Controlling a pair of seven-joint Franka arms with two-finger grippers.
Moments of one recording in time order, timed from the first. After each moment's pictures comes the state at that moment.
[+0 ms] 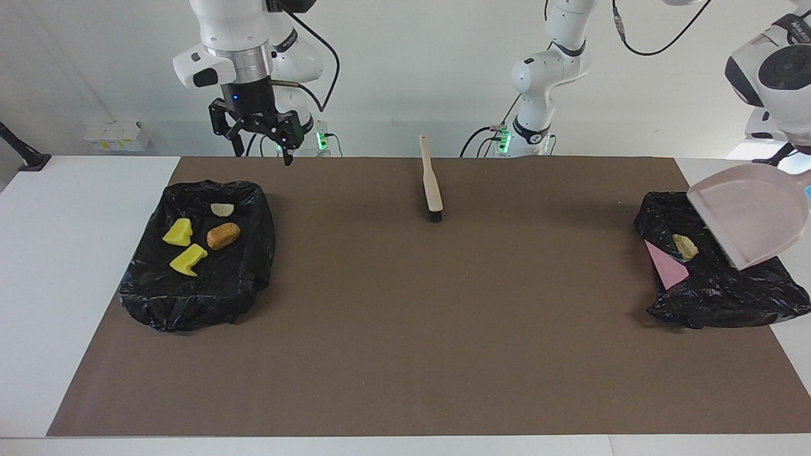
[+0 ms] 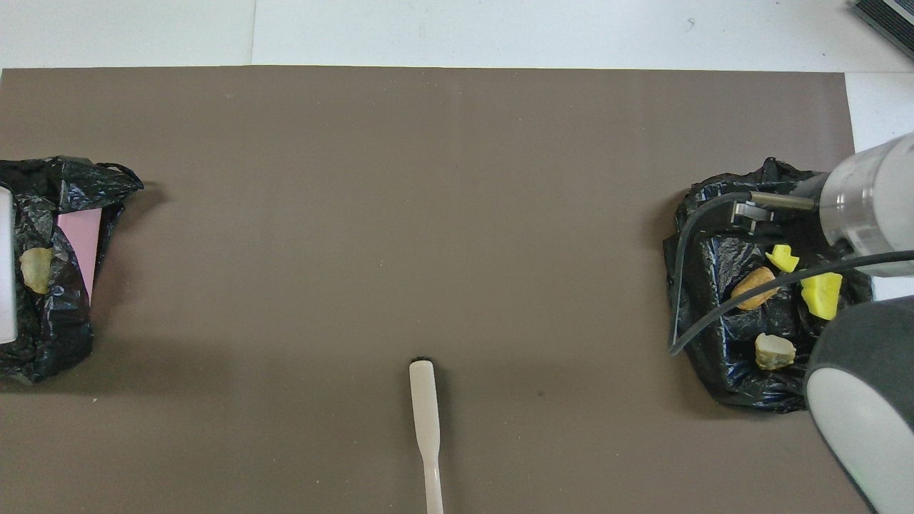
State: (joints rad) left arm 0.29 0.01 -0.02 -1.81 0.79 1.94 1.52; right arm 0.10 -0.04 0.09 -1.56 -0.06 1.58 0.44
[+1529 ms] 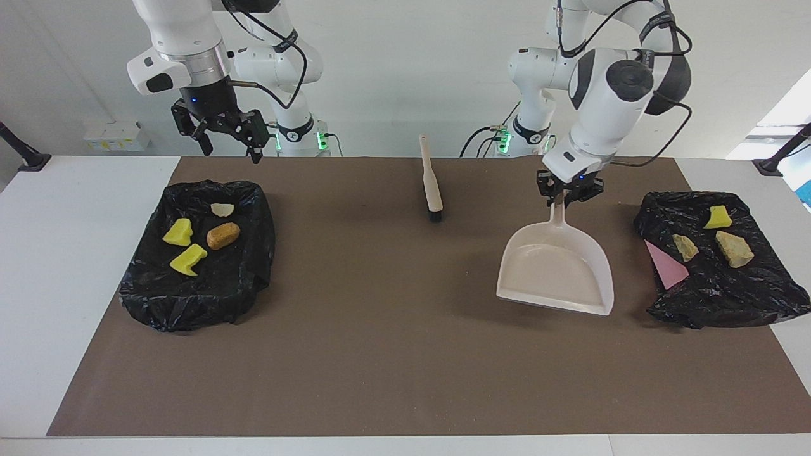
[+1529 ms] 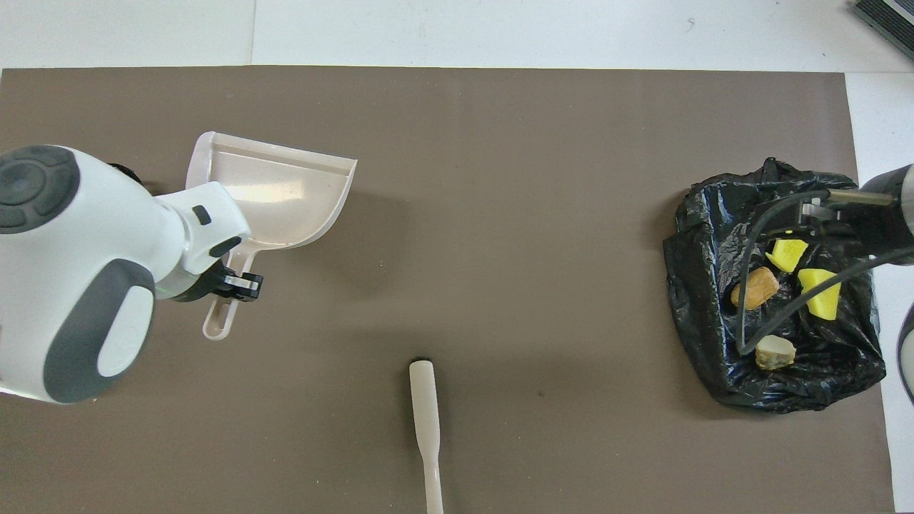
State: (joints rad) left arm -0.30 -0.03 -0.03 -1.93 -0.02 1.82 -0.08; right arm 0.00 -0.04 0.08 -1.54 -0.05 1.55 0.25
